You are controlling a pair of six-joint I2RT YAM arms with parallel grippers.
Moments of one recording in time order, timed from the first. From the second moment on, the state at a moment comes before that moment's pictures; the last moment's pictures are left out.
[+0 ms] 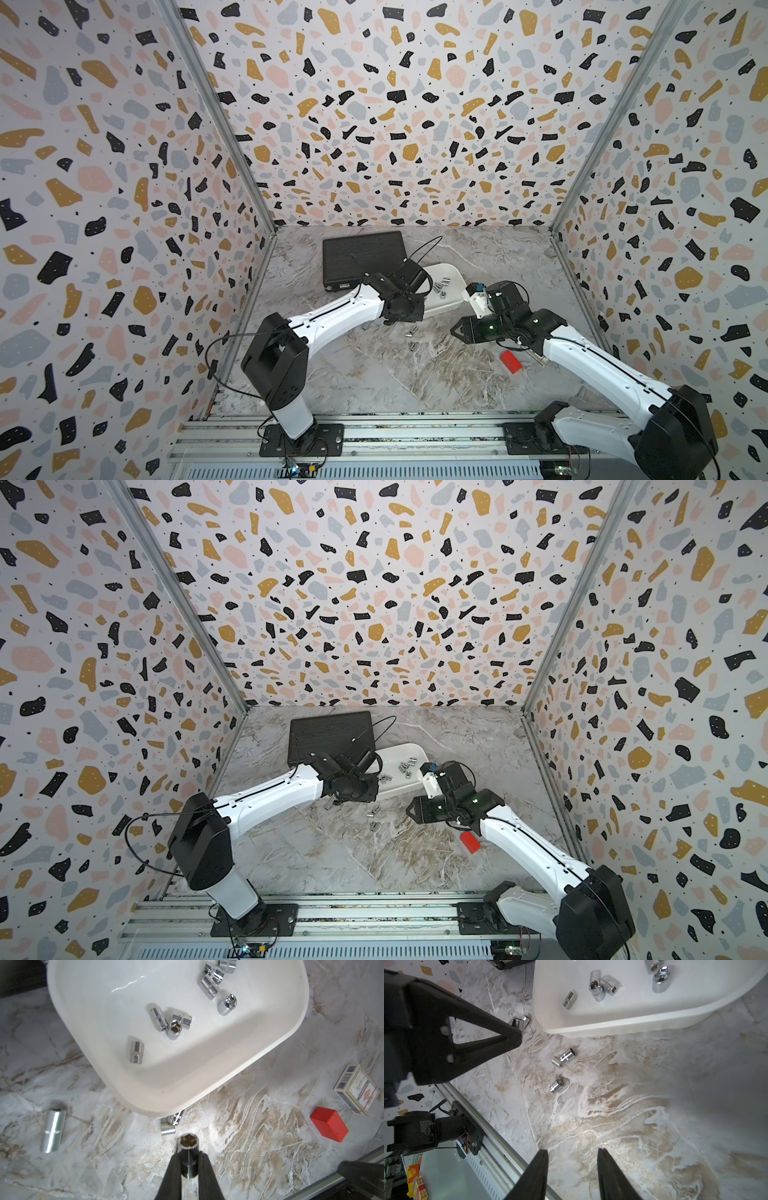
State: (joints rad) left arm -0.77 1.71 1.37 -0.76 0.02 -0.57; right arm 0.56 1.15 0.82 -0.57 -0.38 0.40
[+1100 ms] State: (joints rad) left arm -0.71 2.21 1.88 -0.82 0.09 -0.48; right arm 0.49 1.09 0.82 -0.62 -0.32 0.43
